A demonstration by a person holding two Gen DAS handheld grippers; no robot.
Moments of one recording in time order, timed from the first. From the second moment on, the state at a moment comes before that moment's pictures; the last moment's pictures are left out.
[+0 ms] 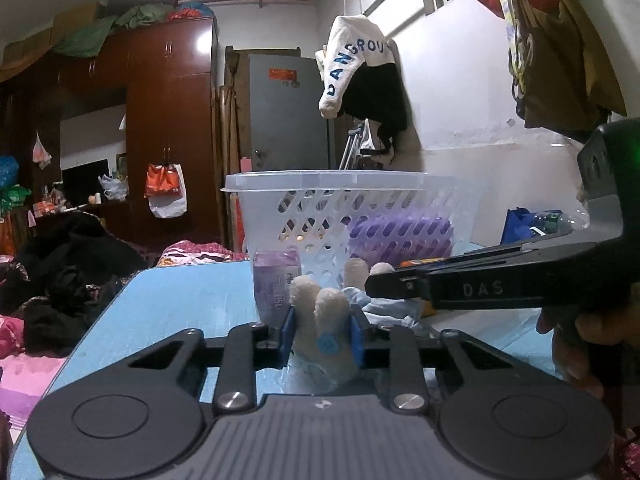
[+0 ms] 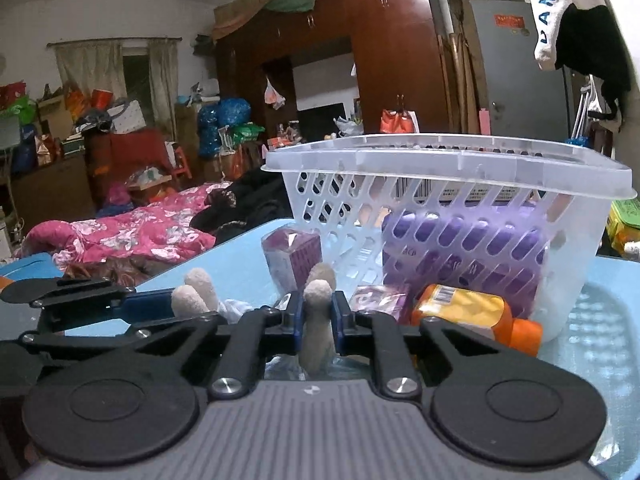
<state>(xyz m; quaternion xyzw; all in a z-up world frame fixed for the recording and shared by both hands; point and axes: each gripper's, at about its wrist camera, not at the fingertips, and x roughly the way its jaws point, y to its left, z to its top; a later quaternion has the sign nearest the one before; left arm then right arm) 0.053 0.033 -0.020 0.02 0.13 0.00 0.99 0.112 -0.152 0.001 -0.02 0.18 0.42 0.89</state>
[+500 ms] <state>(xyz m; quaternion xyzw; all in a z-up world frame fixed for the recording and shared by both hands) 0.031 0.030 -0.003 0.03 0.08 -0.03 1.00 0.097 -0.169 0.016 -0.01 0.13 0.43 0.90</state>
